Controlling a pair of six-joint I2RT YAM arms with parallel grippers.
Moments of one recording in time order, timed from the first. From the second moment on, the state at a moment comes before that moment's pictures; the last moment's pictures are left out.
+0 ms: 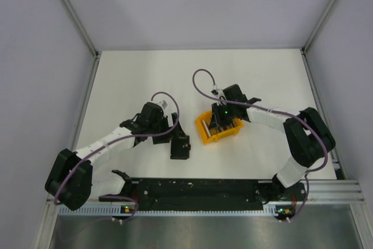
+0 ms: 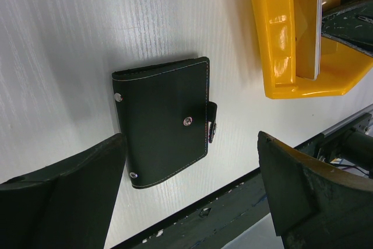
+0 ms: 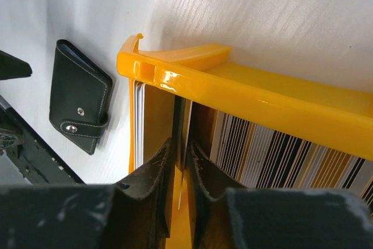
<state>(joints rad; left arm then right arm) -0.54 1.22 0.63 -0.31 0.27 -0.73 0.55 1.64 0.94 -0.26 -0.42 0.34</state>
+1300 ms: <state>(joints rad) -0.54 1.18 0.63 -0.33 0.22 -0.72 0.46 1.31 0.93 -0.41 -0.27 0.24</state>
